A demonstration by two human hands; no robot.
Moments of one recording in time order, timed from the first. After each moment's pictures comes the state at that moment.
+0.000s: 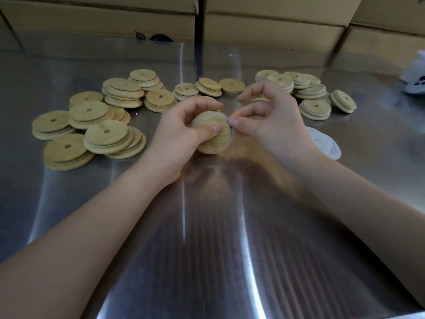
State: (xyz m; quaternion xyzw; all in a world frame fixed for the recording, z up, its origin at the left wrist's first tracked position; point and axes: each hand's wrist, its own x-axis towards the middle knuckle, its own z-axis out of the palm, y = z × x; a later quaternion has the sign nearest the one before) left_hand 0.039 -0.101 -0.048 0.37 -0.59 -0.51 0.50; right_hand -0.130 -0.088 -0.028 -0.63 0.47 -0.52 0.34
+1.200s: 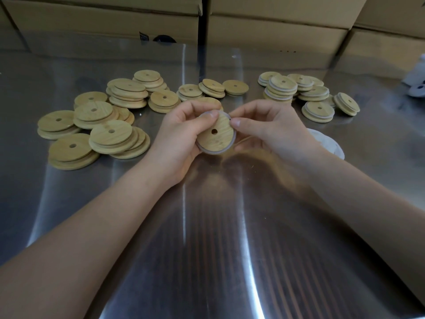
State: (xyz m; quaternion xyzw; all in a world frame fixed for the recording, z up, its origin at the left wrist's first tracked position) left_hand 0.036 -0.104 -0.048 0.35 -0.47 -0.62 0.53; right_hand -0.136 -0.091 -0.032 -0.60 0.46 -0.47 0.46
